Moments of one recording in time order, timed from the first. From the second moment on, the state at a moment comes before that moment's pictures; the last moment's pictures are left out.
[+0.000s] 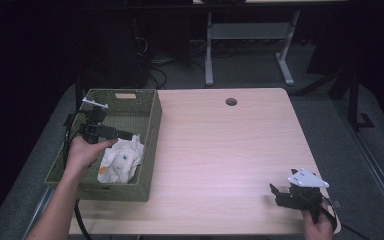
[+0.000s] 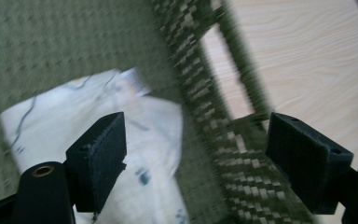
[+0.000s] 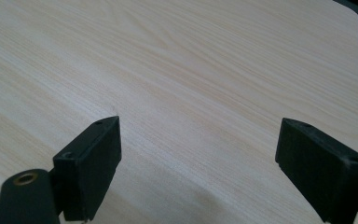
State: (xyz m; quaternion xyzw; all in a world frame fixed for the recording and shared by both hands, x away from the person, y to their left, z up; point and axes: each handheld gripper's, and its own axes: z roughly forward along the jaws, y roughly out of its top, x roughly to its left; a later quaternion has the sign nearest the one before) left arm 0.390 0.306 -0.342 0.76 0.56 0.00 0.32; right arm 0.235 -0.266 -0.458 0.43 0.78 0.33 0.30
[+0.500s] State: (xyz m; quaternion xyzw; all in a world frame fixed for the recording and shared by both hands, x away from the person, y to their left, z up) left arm 0.397 0.320 -0.380 0.78 0.59 0.00 0.22; right arm 0.235 -0.265 -0.458 0.43 0.78 0.33 0.30
